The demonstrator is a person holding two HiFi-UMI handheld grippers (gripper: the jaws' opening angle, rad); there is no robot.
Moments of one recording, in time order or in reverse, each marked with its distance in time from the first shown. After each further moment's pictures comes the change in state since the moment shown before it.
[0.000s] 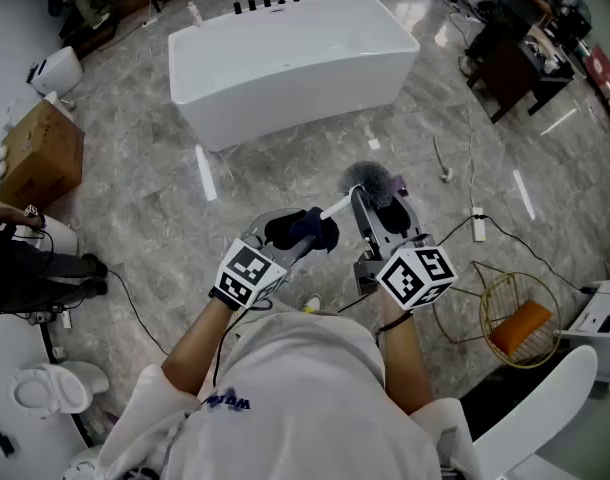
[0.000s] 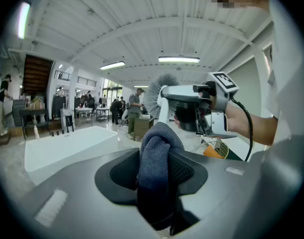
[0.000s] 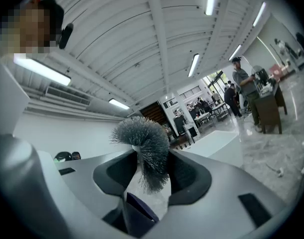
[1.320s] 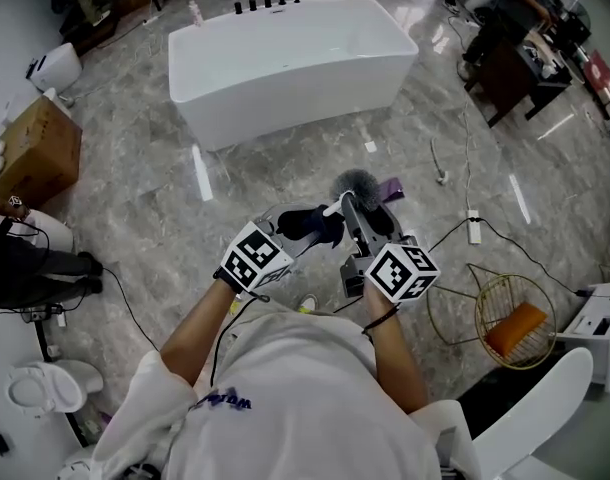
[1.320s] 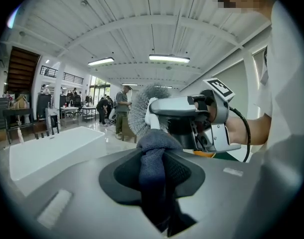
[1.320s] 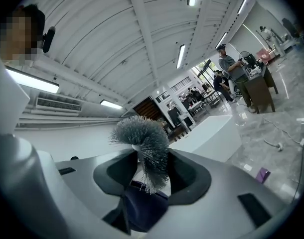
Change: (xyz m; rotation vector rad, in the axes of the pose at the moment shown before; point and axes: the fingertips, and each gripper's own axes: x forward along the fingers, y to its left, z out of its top) left arm 0.023 -0.012 0.004 0.051 0.010 -0.168; right arm 0.006 -0.012 -0.045 0.166 0.050 -0.058
